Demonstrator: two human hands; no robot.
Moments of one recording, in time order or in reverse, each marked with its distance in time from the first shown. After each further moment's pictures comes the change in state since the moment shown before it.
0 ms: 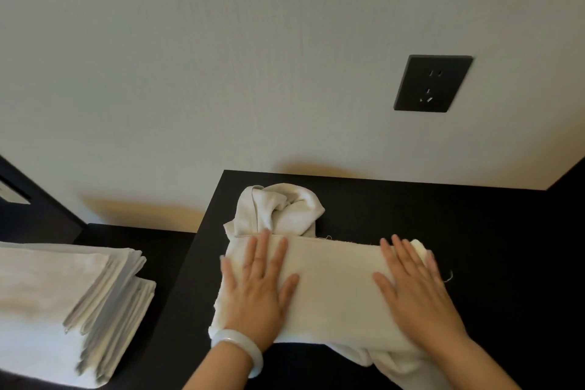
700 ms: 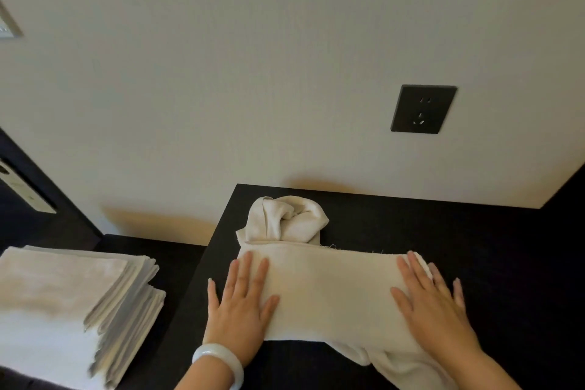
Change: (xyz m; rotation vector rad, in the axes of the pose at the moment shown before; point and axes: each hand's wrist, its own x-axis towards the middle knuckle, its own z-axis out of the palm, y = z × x) left_hand -0.030 -0.024 -0.018 -0.092 -0.182 -0.133; right_hand -0.022 0.014 -0.013 -0.007 -0.057 0.132
